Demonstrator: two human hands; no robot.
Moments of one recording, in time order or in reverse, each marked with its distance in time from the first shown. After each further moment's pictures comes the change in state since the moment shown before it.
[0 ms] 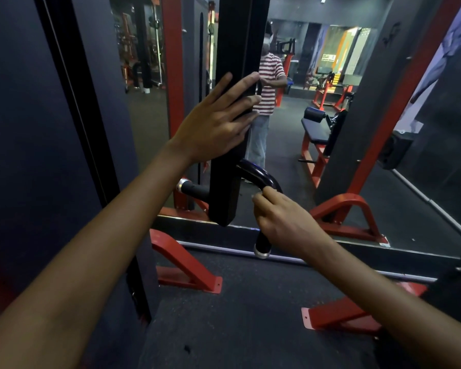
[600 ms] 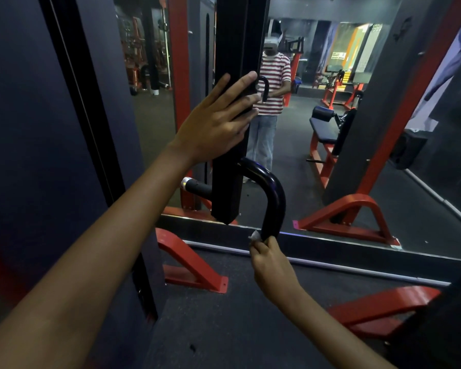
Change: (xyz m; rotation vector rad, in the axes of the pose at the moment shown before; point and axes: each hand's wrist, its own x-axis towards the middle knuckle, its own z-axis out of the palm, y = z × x) left_hand 0.002 0.006 0.001 0.025 0.005 -0.019; right_hand -0.053 -0.085 0.055 0.245 -0.173 0.447
